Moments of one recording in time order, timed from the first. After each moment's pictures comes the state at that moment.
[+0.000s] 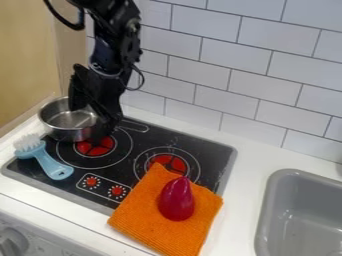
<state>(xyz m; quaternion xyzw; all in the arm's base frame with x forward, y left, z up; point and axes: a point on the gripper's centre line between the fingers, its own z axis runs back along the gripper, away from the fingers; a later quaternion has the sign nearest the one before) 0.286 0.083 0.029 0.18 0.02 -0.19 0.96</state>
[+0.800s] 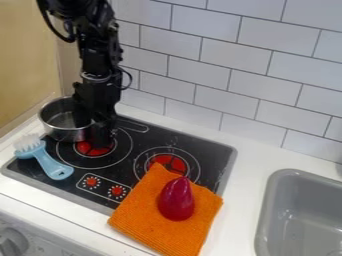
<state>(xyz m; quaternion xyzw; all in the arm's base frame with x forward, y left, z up) 0.295 0.087 0.003 0.04 0.03 -0.21 0.98</state>
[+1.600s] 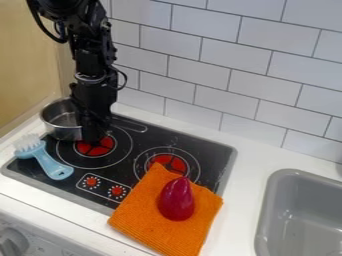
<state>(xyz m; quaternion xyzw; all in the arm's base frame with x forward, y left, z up) 0.292 0.086 0.007 0.04 0.01 -0.23 0.97</state>
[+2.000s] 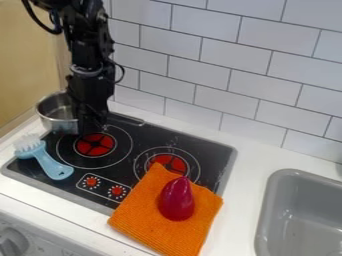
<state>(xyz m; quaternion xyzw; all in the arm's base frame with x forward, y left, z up) 0.290 0.083 0.022 0.06 0.00 -0.24 0.97</state>
